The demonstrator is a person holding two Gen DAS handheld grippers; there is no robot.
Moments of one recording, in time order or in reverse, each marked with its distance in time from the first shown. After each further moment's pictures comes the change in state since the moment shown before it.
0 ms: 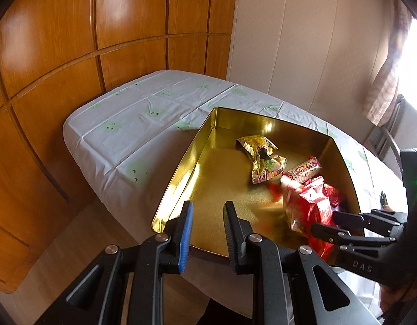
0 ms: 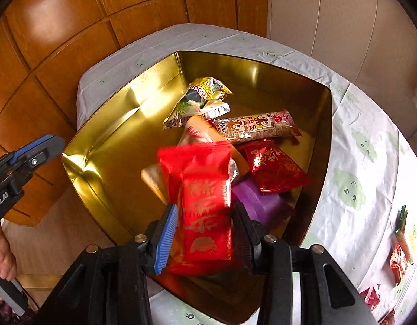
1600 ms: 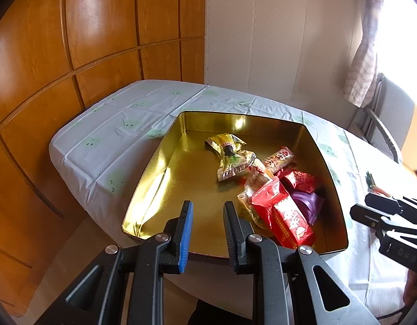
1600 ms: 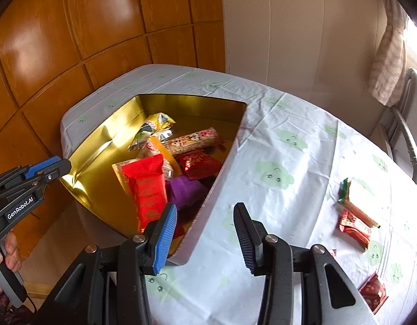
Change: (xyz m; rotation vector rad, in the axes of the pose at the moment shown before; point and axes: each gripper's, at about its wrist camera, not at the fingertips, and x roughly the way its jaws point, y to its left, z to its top) left arm -0.014 -0.040 -0.005 0.131 -0.019 -0.053; right arm -0.084 -0.045 -0.047 0.126 -0.189 -0.139
